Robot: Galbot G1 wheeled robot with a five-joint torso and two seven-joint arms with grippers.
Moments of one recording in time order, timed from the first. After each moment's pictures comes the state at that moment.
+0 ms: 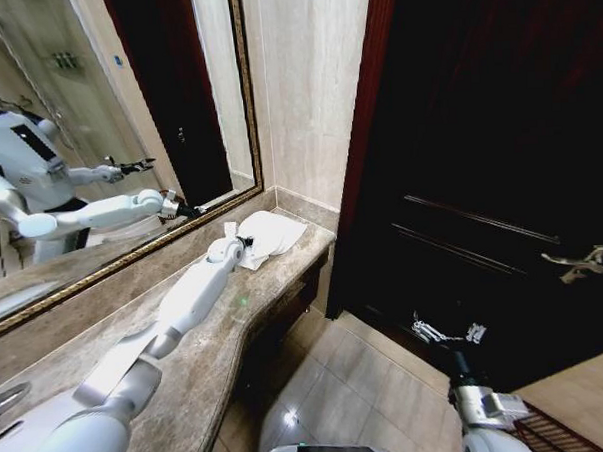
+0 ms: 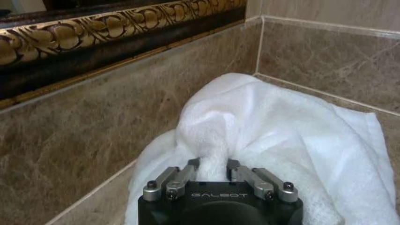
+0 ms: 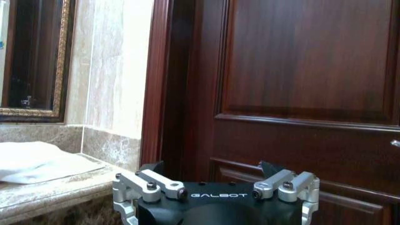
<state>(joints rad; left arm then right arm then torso) 0.34 -1.10 0.09 -1.13 -0.85 0.54 -0.33 -1.78 1.61 0.83 2.21 0.11 0.19 -0.18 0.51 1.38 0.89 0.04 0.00</state>
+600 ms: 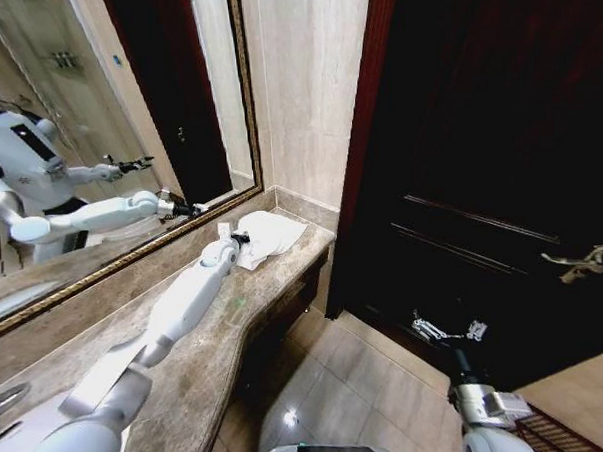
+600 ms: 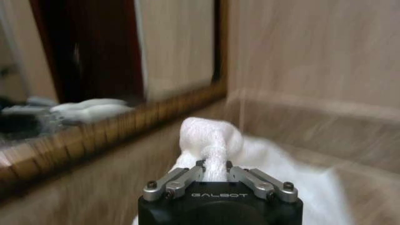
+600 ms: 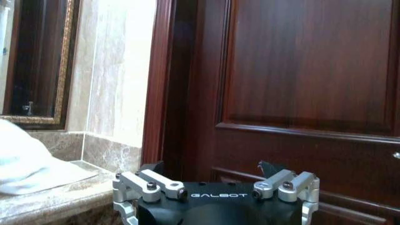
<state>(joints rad) 0.49 -0.98 -0.02 -1.45 -0.76 0.37 -0.28 -1.78 1.61 0.83 2.24 0.11 0.18 -0.17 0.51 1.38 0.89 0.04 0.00</state>
